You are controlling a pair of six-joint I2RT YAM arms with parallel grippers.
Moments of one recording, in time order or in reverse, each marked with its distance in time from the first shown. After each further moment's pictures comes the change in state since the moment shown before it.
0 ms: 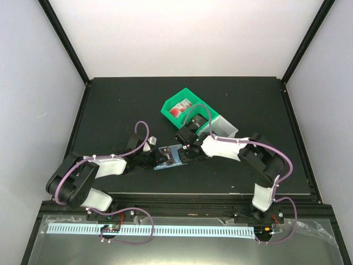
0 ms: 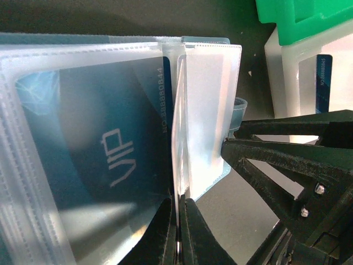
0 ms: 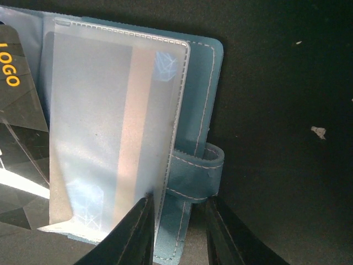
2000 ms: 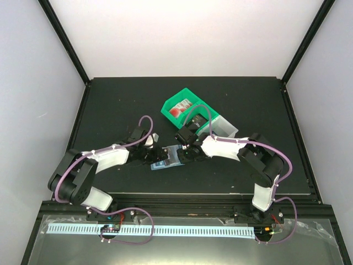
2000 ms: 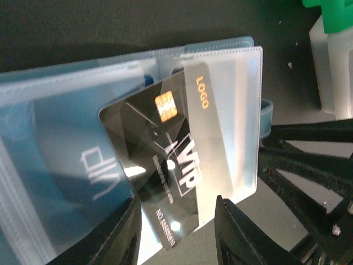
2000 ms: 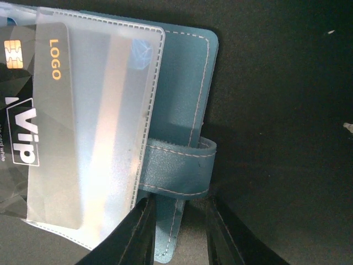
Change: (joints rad) left arm 0.005 0.014 0.182 -0.375 -0.071 0.174; right arm 0.000 0.003 -0.002 0.019 -0.056 0.030
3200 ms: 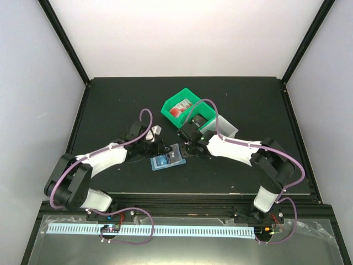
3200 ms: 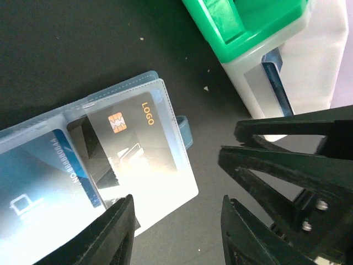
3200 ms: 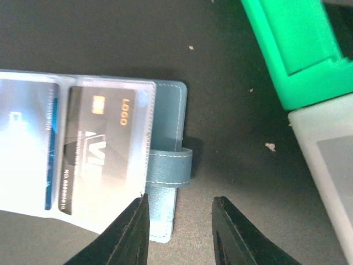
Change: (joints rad) left arm 0.000 -0.021 0.067 0.047 0.083 0.043; right arm 0.000 -0.097 -0.002 -0.014 0.110 0.011
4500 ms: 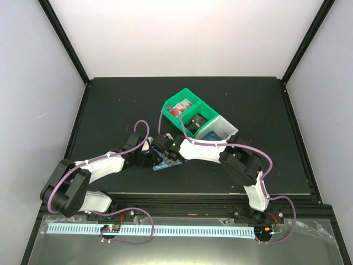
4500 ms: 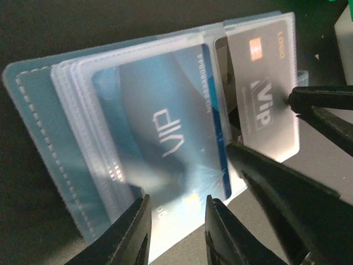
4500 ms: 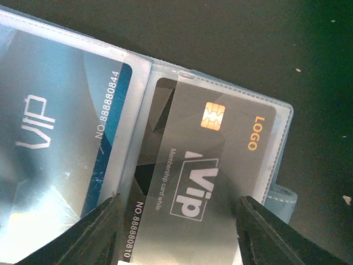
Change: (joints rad) left arm 0.000 -0.079 -0.160 -0.036 -0.186 0.000; right arm 0.175 0.288 0.298 -0.168 0.224 -0.127
